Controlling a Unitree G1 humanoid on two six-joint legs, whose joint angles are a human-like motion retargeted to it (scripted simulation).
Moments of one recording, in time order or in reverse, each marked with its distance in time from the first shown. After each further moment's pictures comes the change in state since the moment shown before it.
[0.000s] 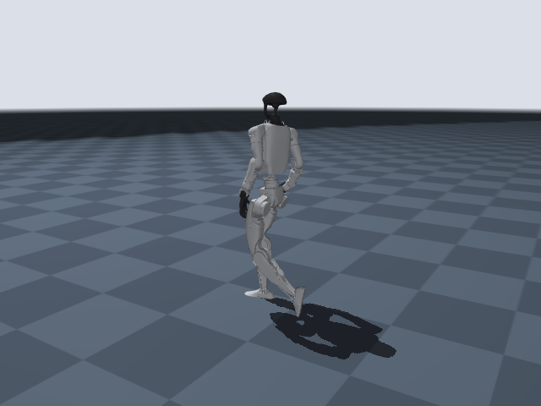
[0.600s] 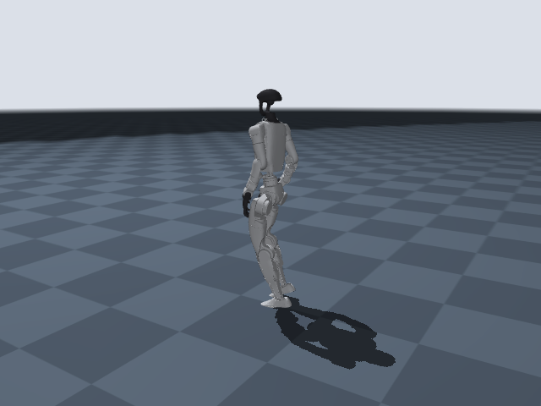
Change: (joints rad) left arm -0.055 -0.069 0.042 0.077 -0.097 0.002 -0.029; right arm 0.003 -0.008 0.005 0.057 0.038 0.009 0.027; waist 0.142 -0.012 -0.062; left_leg -0.048 -0.055 0.034 -0.608 -0.613 0.393; right_leg 0.010 -0.160 -0.141 0.182 0.184 0.281
